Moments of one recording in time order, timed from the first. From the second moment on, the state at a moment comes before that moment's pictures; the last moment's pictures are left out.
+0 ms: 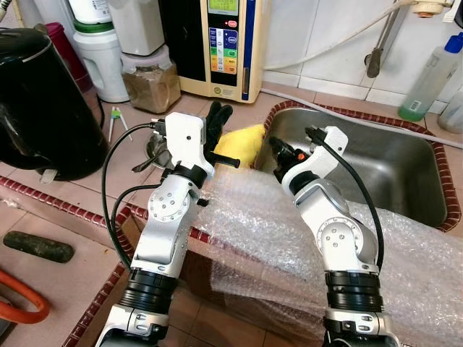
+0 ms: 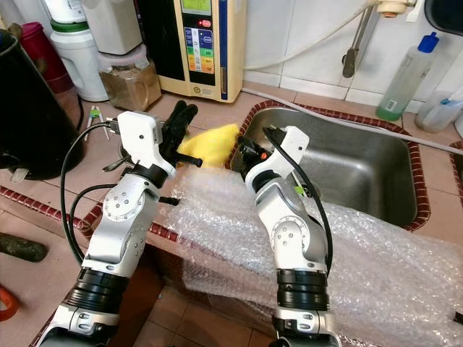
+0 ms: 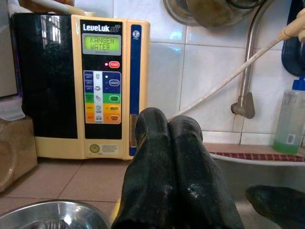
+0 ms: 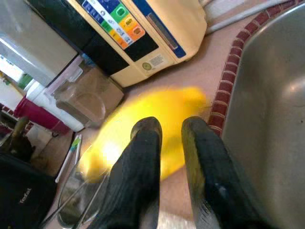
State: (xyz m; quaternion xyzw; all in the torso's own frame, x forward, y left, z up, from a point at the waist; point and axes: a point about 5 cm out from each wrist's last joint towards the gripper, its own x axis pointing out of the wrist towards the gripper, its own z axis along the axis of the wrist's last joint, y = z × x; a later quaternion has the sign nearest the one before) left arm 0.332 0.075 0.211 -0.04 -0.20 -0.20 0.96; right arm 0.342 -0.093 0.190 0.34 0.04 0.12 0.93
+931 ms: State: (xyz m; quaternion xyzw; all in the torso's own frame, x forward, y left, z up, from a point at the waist) left arm 0.340 0.103 0.203 -0.05 -0.16 -0.12 0.98; right arm 0.337 -0.087 0.203 0.24 0.00 0.15 0.96
